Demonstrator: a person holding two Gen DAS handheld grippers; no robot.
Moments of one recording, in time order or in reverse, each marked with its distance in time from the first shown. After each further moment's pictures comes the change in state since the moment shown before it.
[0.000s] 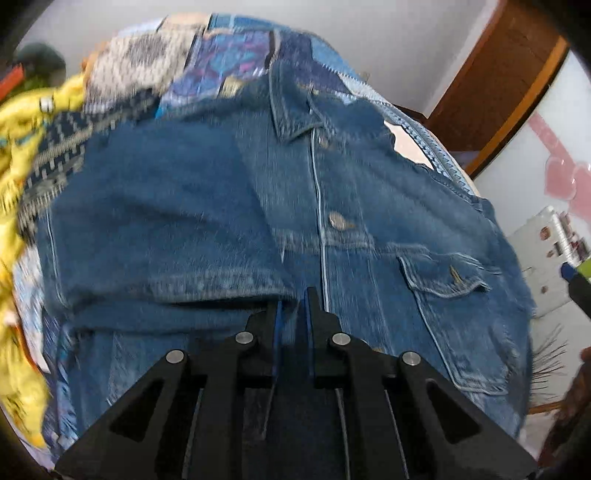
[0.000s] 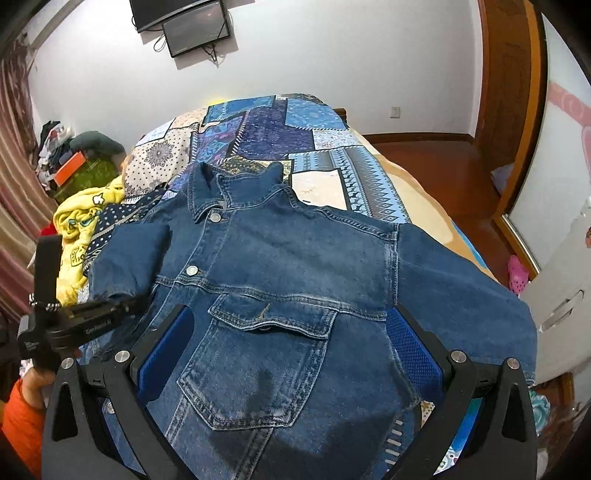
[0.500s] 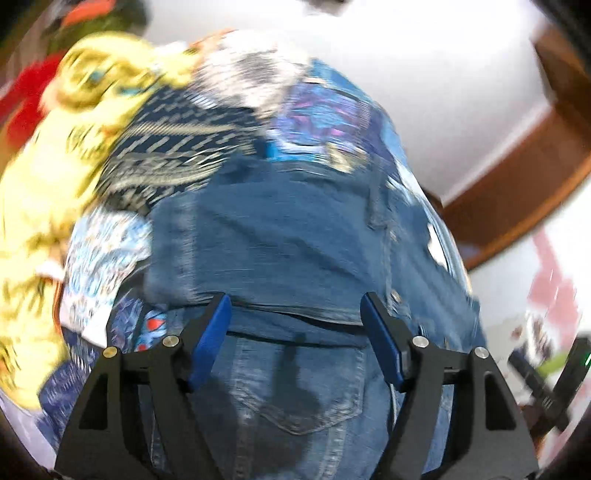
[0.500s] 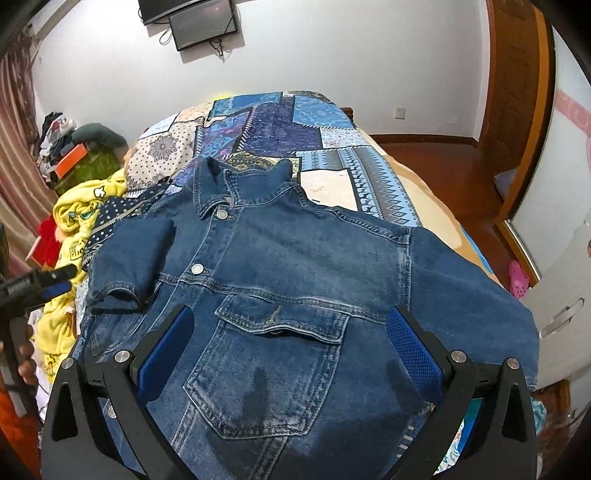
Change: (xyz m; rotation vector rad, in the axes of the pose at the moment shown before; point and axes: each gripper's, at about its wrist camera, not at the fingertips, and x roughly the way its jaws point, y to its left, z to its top) left arm -0.078 0.125 -0.004 -0.369 -0.181 -0.053; right arm 0.009 0.015 0.001 -0.034 0.010 -0.008
